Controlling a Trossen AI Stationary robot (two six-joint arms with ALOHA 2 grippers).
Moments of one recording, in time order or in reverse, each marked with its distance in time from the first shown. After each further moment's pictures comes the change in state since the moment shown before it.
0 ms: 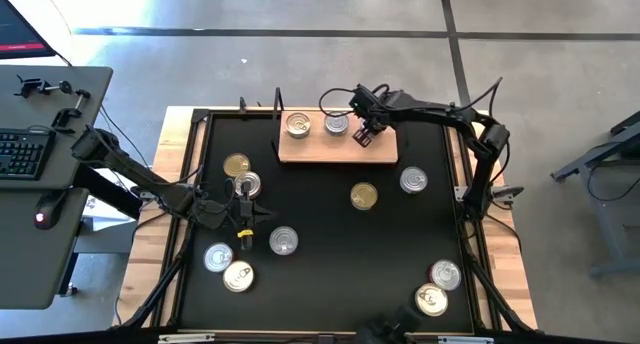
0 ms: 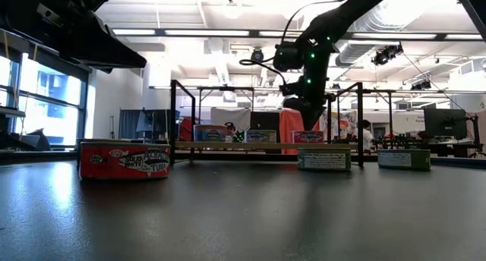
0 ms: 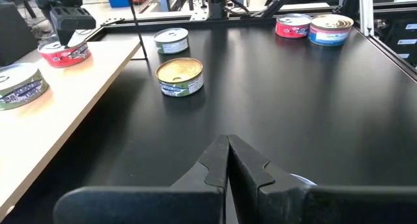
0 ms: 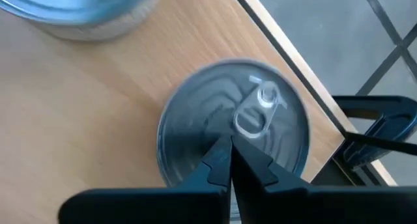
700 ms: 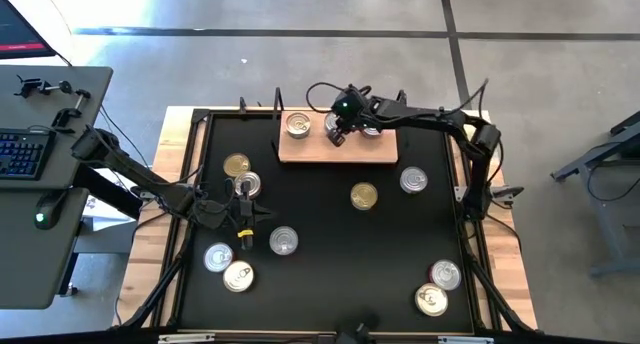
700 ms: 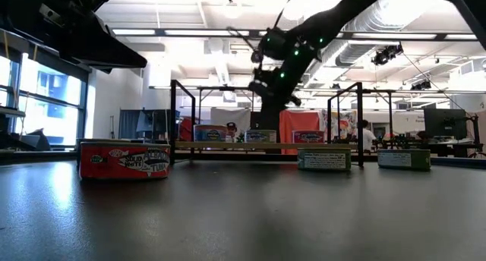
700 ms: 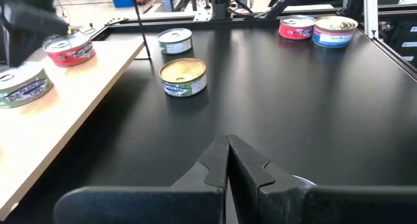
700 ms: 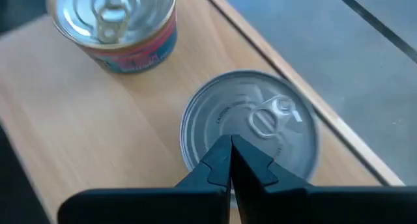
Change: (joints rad) left arm -0.001 0.000 0.000 0.000 -0.014 -0.009; right arm 0.073 0.064 0.012 0.434 -0.200 -0.001
